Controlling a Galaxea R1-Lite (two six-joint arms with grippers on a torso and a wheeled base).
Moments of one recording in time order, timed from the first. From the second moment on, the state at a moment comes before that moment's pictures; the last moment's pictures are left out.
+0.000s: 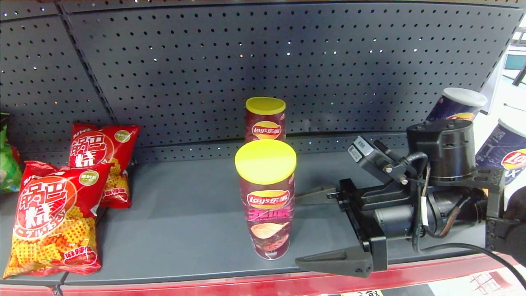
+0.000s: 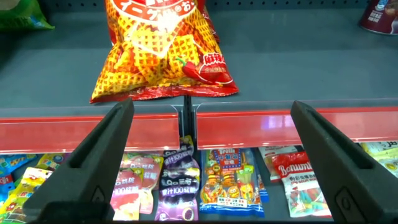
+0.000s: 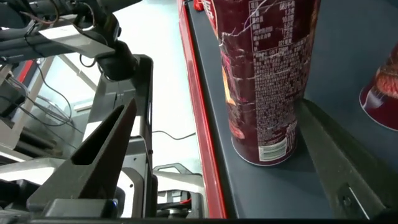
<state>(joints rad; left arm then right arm) 0.00 0.00 0.00 0.01 0.02 -0.02 0.64 1.62 -0.80 -0.40 0.83 -0.22</state>
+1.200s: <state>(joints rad) 0.00 0.00 0.00 0.01 0.02 -0.02 0.33 1.28 -0.68 -0.40 0.69 -0.12</state>
